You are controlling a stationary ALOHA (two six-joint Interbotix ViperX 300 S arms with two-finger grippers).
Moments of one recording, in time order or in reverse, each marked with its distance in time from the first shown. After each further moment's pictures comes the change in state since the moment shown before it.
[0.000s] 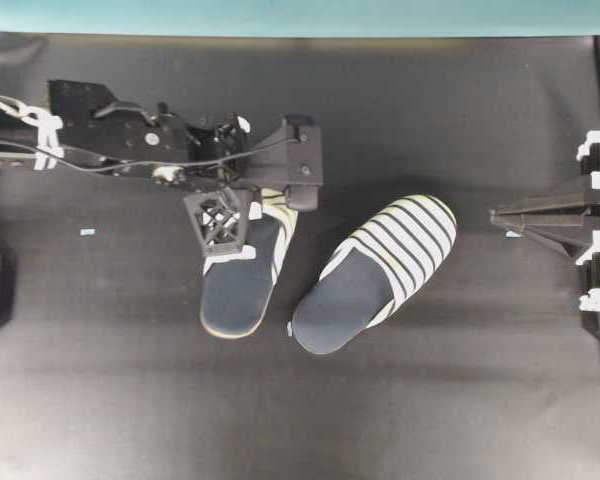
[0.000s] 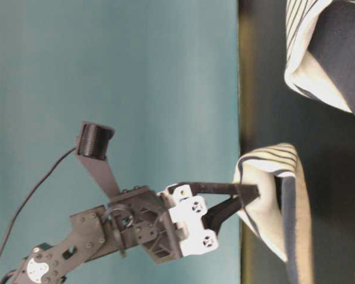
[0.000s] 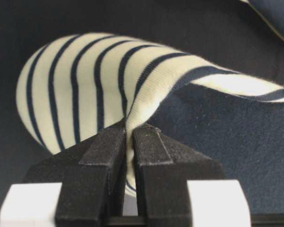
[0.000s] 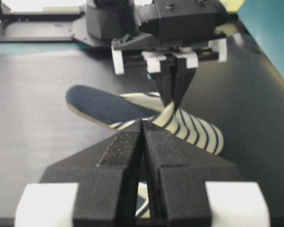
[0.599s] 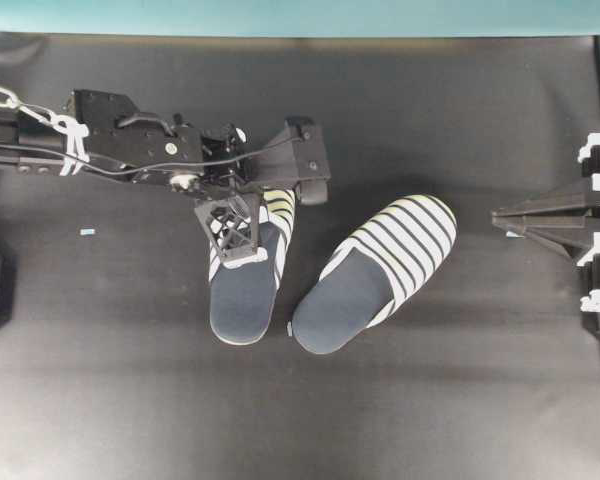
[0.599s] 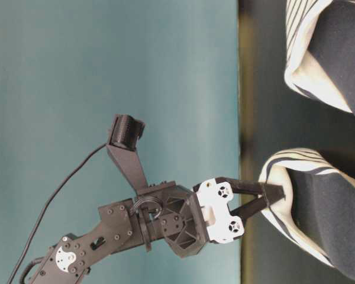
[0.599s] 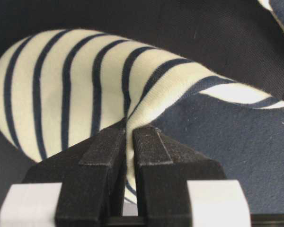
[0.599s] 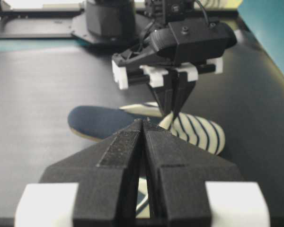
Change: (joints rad) left arm 0.003 0.060 0.000 0.000 -0.006 -0.149; right arm 0.000 -0.012 0.014 0.000 0.000 0.000
